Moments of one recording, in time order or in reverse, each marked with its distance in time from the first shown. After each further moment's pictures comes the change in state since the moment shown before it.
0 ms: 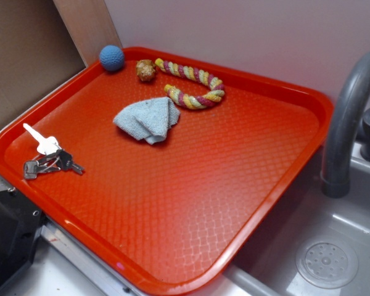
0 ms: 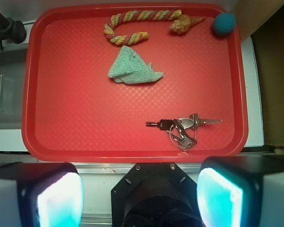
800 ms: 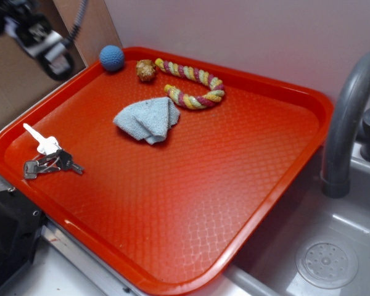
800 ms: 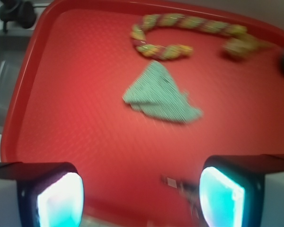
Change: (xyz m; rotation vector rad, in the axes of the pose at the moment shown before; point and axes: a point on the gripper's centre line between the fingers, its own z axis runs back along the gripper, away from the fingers) arm 0.064 -0.004 -0.108 -0.098 0.003 -0.255
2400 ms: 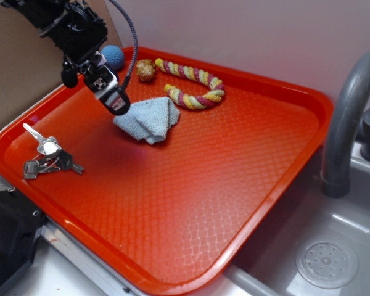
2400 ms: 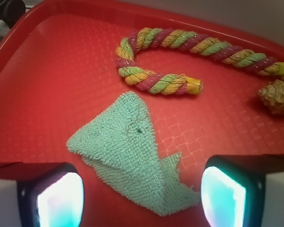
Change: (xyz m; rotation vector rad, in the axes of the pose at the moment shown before) arm 0.031 0.038 -0.064 -0.036 -0.193 -0.164
